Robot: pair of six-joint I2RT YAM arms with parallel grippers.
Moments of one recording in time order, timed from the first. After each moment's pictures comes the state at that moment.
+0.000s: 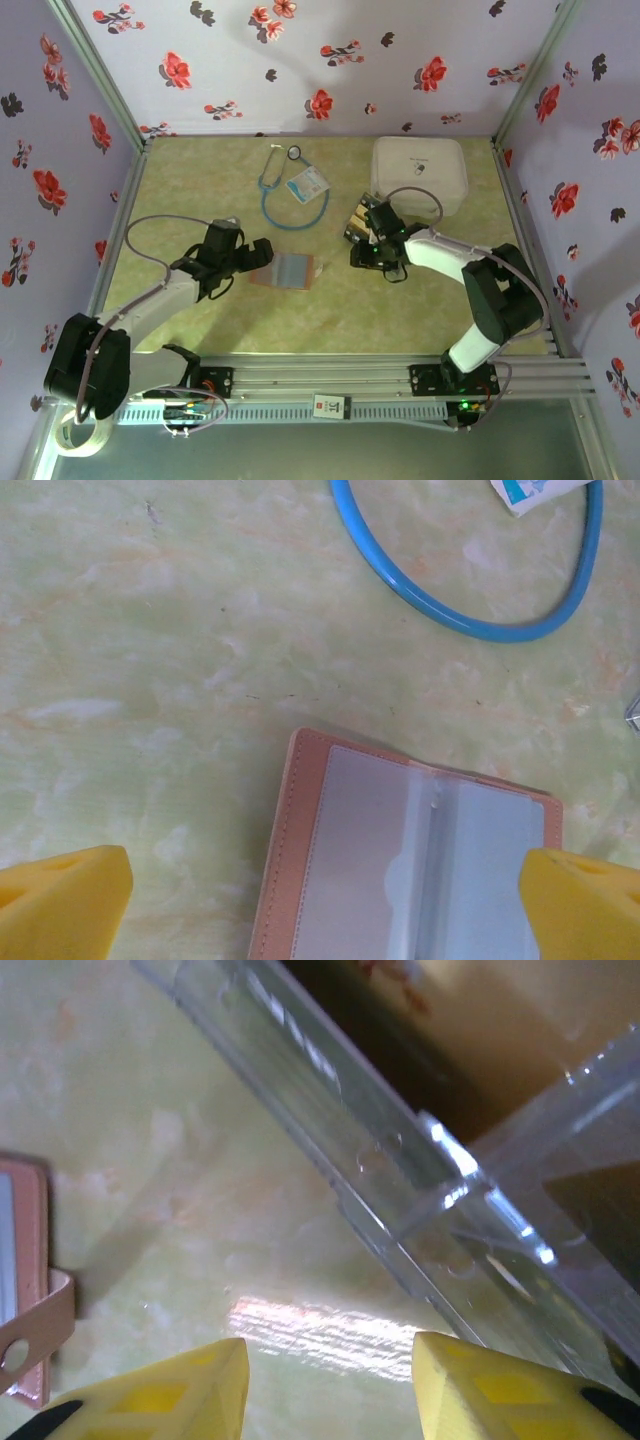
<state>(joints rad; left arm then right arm) -0.47 1.20 0.60 -0.23 -0.06 -0.62 0.53 1.61 0.90 -0.44 -0.17 0.55</state>
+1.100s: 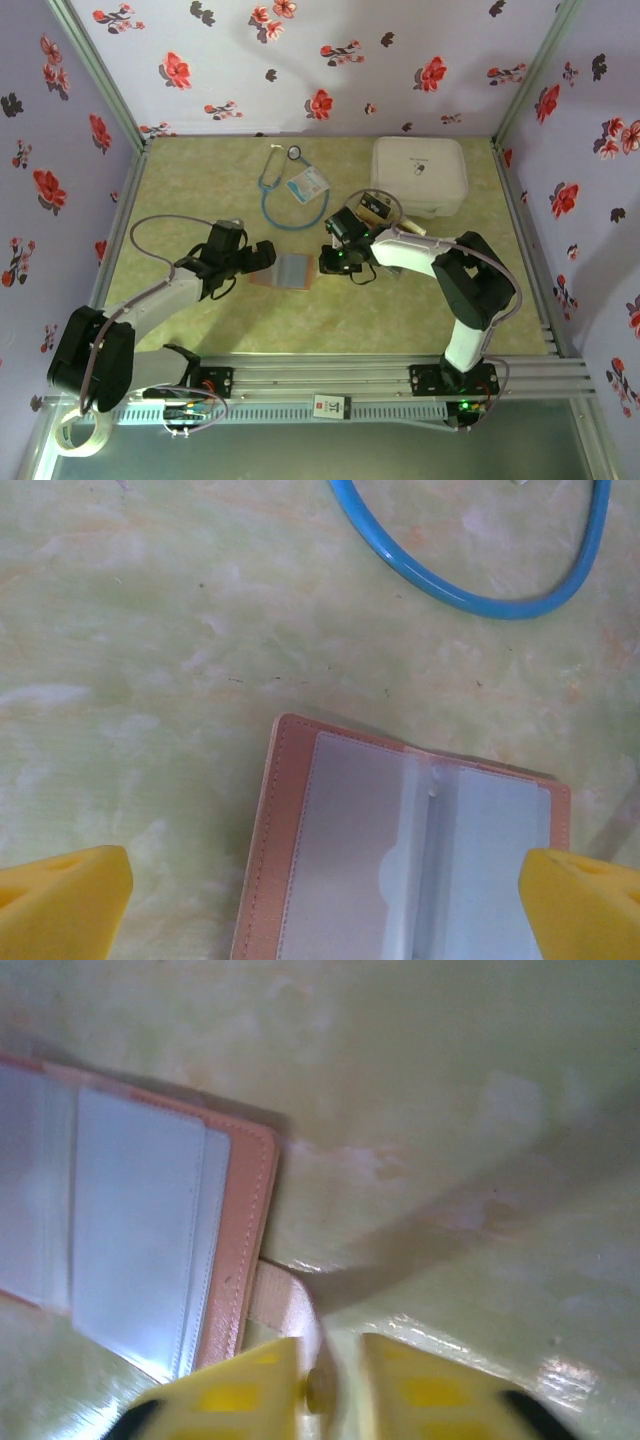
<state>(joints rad) -0.48 1.24 0.60 -0.22 -0.04 -0.62 0.74 1.77 1.05 -0.37 -0.25 0.64</state>
